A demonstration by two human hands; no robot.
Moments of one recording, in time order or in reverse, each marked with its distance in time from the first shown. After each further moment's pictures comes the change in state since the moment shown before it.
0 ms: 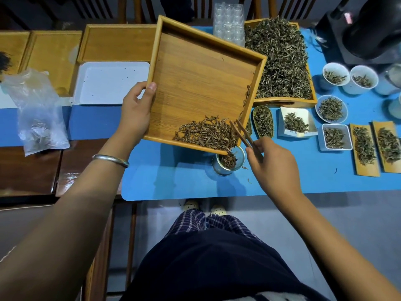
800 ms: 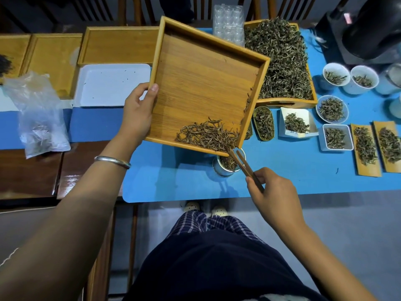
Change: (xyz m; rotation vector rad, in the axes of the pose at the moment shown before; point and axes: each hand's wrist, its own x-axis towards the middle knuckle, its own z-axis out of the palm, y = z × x) left_hand 0.001 0.001 0.002 -0.012 -0.018 0.017; right_hand -0.048 0.006 0.006 0.043 -0.130 0.144
